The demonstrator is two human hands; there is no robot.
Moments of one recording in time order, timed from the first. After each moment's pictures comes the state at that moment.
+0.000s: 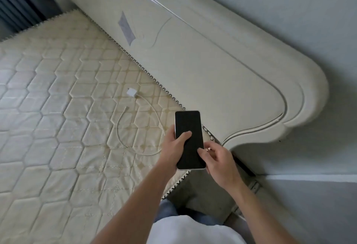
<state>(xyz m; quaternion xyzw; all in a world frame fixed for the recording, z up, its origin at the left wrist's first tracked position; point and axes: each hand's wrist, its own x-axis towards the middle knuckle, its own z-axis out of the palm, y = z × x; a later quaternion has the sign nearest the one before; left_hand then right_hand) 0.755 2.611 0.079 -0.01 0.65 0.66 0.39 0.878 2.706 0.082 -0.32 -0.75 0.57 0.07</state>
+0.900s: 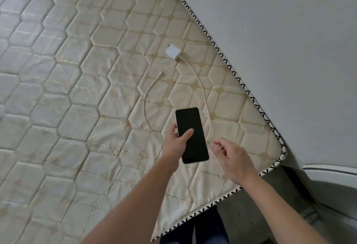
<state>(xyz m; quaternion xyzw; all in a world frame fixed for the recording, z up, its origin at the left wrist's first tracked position) 0.602 2.531 -0.210 -0.20 0.67 0.61 0.37 0.709 2.688 -0.197 -0.22 -0.86 0.44 -0.15</state>
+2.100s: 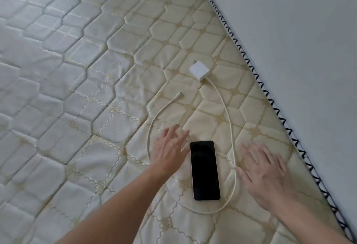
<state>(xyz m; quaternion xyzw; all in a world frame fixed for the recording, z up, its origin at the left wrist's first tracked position) 0.473 2.514 -0.346 0.19 0.96 0.11 0.17 0.595 2.755 -0.319 -0.11 -0.97 0.05 -0.22</state>
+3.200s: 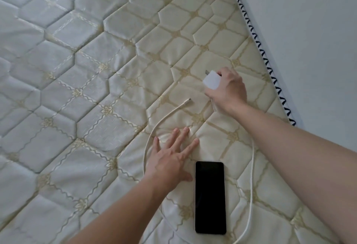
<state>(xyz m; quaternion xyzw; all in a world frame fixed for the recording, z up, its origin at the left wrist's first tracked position) 0.437 2.502 -0.384 0.25 0.92 0.04 0.30 0.298 2.708 -0.358 -0.15 -0.96 0.23 -0.02</state>
